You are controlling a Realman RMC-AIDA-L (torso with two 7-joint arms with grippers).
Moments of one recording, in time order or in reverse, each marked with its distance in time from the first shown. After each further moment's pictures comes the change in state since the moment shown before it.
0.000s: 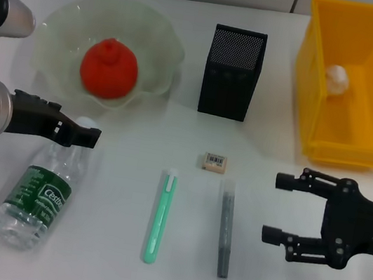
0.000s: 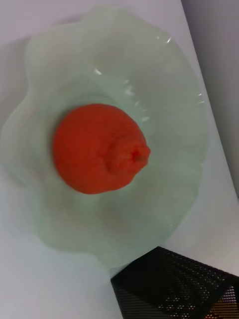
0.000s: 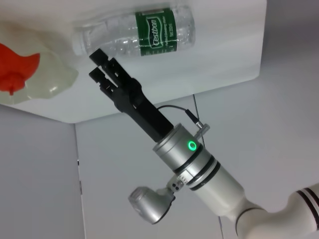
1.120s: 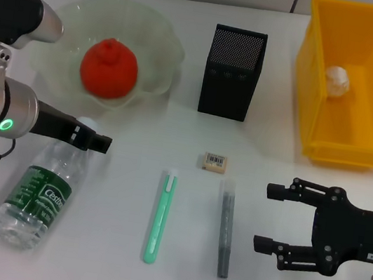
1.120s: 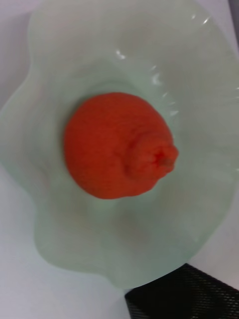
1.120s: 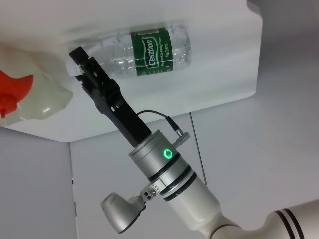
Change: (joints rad) left arm -0.141 -0.002 -0.004 -0.215 0.006 -0.033 -0.056; right arm 0.007 0.002 -0.035 0.017 -0.027 0.036 -0.004
